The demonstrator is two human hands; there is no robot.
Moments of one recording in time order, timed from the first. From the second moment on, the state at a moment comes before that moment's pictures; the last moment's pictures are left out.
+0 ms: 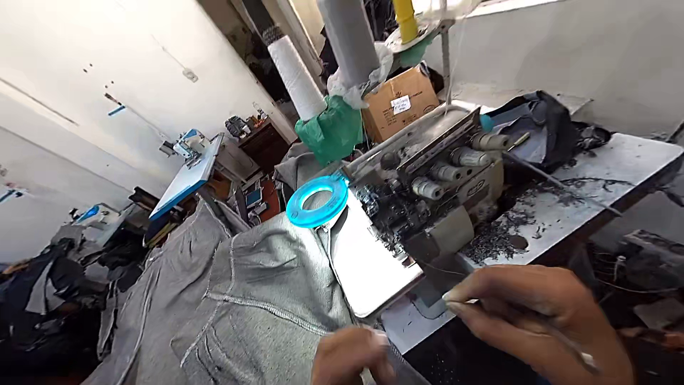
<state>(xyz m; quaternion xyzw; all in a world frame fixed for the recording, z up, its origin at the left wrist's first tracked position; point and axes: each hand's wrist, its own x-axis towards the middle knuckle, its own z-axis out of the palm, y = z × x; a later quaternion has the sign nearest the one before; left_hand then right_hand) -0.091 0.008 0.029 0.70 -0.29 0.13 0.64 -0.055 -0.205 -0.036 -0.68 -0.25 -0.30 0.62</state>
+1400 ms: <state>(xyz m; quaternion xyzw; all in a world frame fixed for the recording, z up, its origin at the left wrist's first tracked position) 0.037 0.009 -0.029 0.60 -0.26 -0.19 0.73 -0.063 -0.233 -0.049 -0.50 -0.22 -0.19 0.82</state>
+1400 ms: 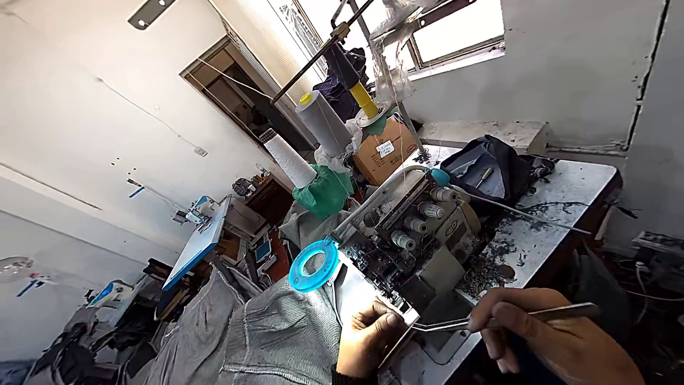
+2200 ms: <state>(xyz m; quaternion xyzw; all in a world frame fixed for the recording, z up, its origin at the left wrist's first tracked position) 0.038 0.011 -0.032 0.58 -0.28 -0.20 0.74 -0.050 -0.199 -0.082 -0.64 -0.28 -0.42 0.58</state>
